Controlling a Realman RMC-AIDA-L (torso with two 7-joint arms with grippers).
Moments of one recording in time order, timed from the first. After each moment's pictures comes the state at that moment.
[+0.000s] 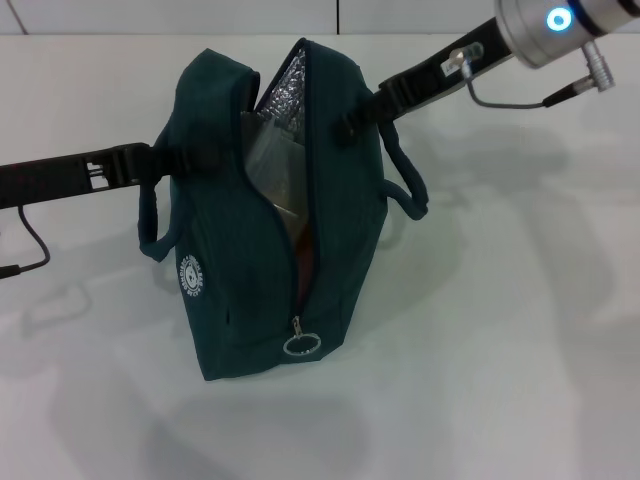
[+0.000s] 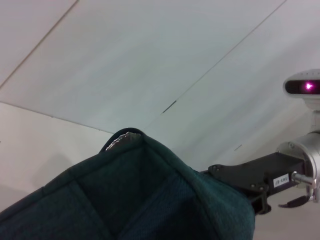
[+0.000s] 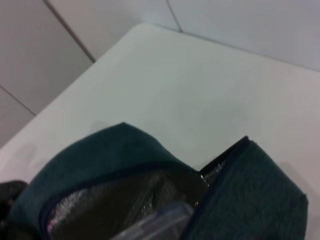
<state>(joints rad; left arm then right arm) -0.41 -2.07 0.71 0.93 1.84 1.71 -2.16 1.03 2.02 -1.20 -0.89 -2.22 -1.38 2.60</state>
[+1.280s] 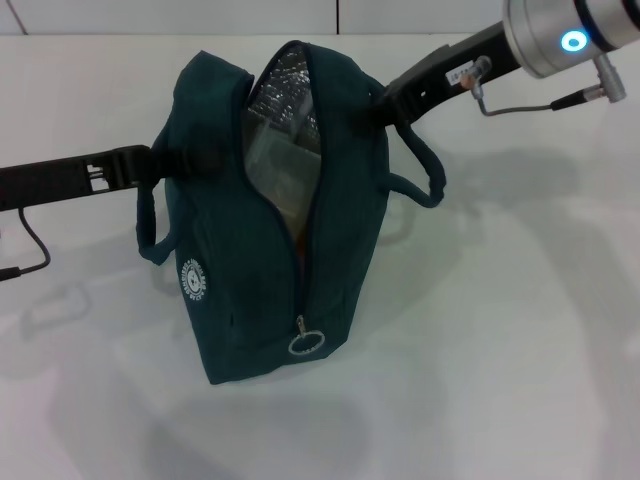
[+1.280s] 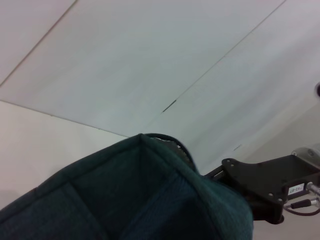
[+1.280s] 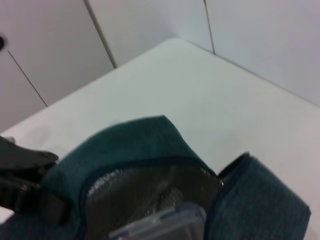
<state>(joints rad) -0.41 -2.07 0.71 0.92 1.84 1.71 -2.16 0.88 2.02 -1.33 -1.12 -2.14 -1.33 2.47</state>
